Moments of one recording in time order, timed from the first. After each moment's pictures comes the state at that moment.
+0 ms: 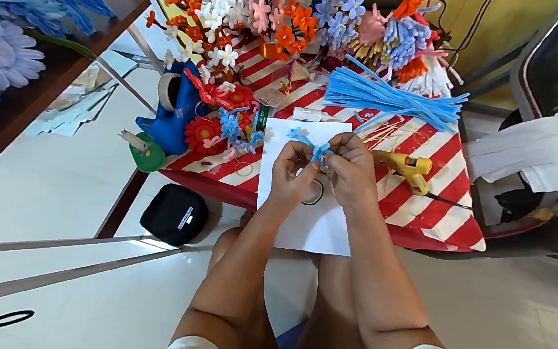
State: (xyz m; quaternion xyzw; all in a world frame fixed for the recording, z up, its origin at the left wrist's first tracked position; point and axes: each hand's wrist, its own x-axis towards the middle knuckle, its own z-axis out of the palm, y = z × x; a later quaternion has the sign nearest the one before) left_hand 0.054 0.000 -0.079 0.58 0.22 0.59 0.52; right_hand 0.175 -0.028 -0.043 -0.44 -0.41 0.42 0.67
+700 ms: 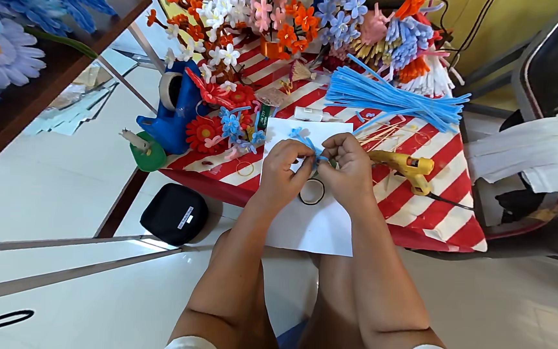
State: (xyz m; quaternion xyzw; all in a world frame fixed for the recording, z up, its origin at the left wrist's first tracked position) left_hand 0.033 0.017 -0.067 0.75 0.24 0.57 0.23; right_hand 0.176 -0.031 -0.042 -0.55 -0.58 0.25 0.55
